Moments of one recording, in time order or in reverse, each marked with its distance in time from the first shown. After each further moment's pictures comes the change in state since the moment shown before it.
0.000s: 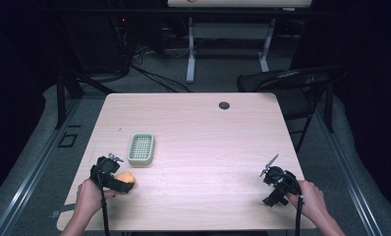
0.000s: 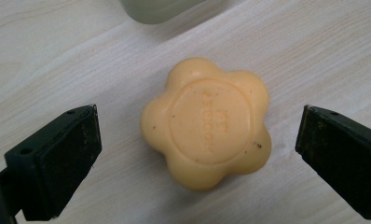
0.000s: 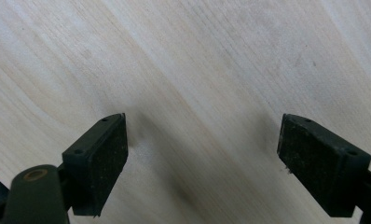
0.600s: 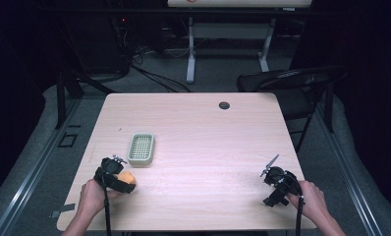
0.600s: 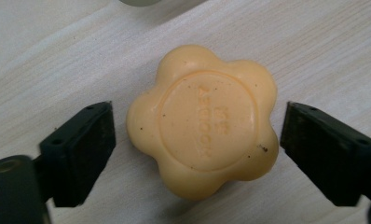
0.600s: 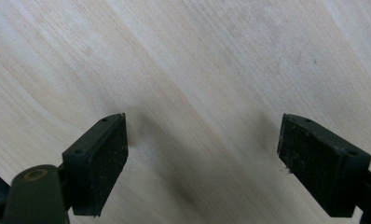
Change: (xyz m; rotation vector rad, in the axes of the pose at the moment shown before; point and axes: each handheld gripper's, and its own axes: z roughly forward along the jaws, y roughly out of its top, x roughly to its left) left arm -0.001 0.000 0.011 0.055 -0.009 0.002; right arm 0.000 -0.001 0.000 -0.006 0.007 0.003
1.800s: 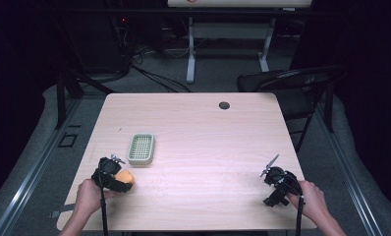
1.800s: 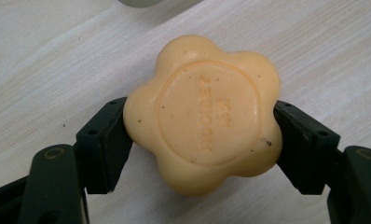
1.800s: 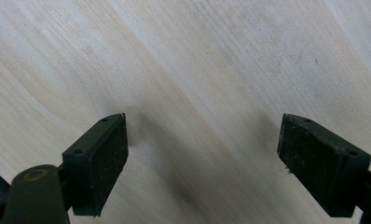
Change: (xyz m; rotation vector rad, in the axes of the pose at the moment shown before) left arm 0.003 -0.002 -0.008 -0.006 -0.012 0.030; right arm 0.000 0.000 0.000 0.003 0.001 -0.006
